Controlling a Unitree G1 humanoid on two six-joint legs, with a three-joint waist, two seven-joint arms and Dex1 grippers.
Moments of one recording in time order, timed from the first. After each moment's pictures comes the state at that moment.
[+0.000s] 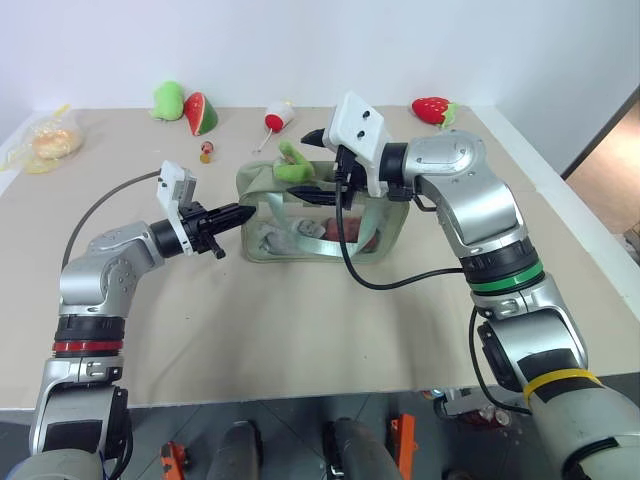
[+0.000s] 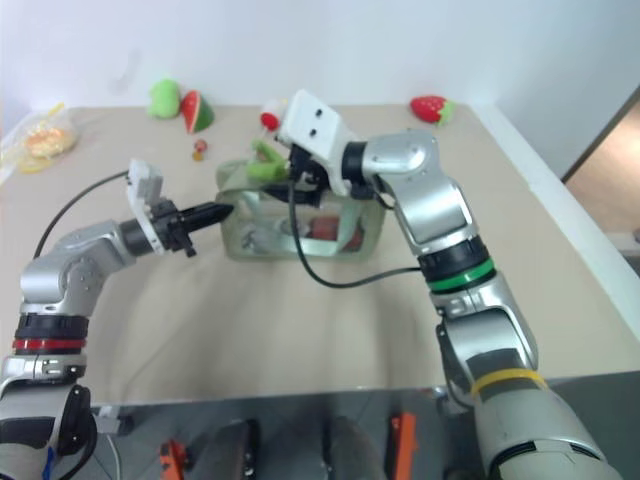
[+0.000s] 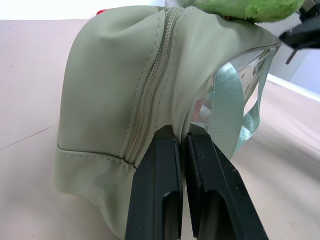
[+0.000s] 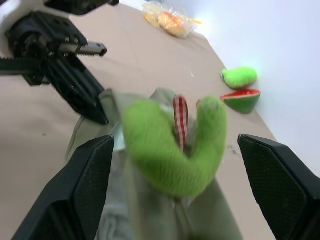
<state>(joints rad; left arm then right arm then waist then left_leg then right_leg) -0.65 0.53 0.14 0.19 -0.56 0.59 -0.95 -1.12 -0.42 0.28 0.18 0.07 0.39 0.95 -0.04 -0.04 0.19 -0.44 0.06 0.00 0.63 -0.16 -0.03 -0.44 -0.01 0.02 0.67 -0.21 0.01</state>
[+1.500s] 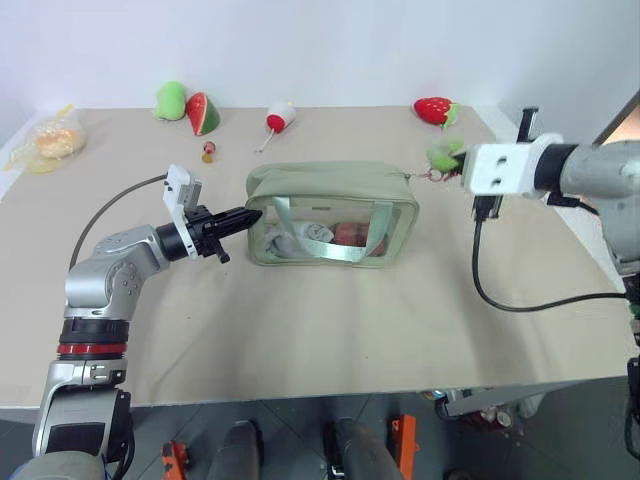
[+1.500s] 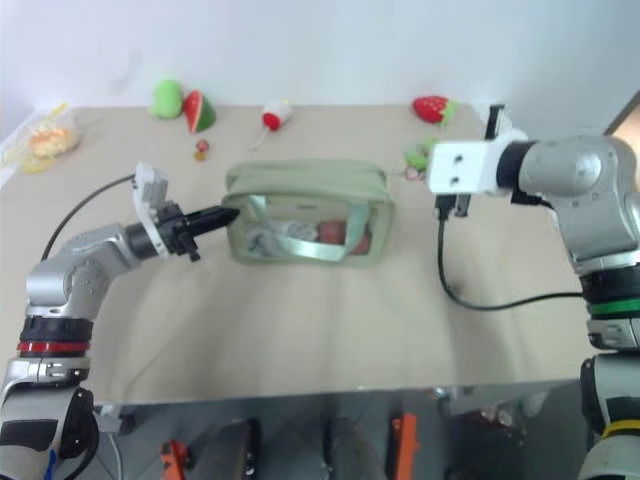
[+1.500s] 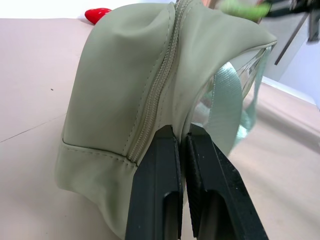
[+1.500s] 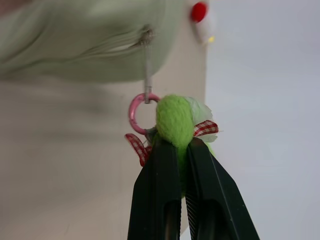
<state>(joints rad) -0.64 0.52 0.13 0.18 -0.57 0.59 -0.97 -0.86 -1.02 0.21 0.25 -0.28 -0.24 0.91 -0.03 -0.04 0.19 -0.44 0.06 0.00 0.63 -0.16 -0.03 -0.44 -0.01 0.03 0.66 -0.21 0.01</state>
